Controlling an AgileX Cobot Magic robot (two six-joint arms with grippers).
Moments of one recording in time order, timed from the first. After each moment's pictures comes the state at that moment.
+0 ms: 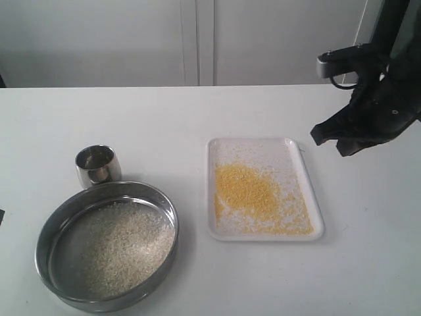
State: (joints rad) left arm -0.12 1.09 -0.57 0.08 0.59 -0.03; right arm 0.18 1.57 -1.17 0.09 0.86 -0.23
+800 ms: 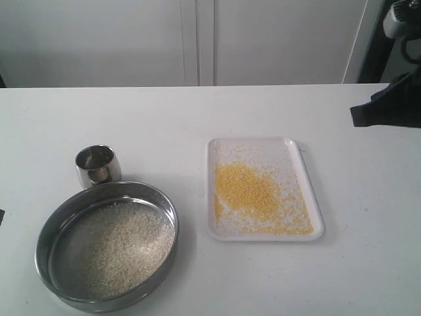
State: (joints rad) left arm -0.12 1.09 -0.57 0.08 0.59 -0.03; right arm 0.17 1.09 -0.85 0.10 0.46 -0.23
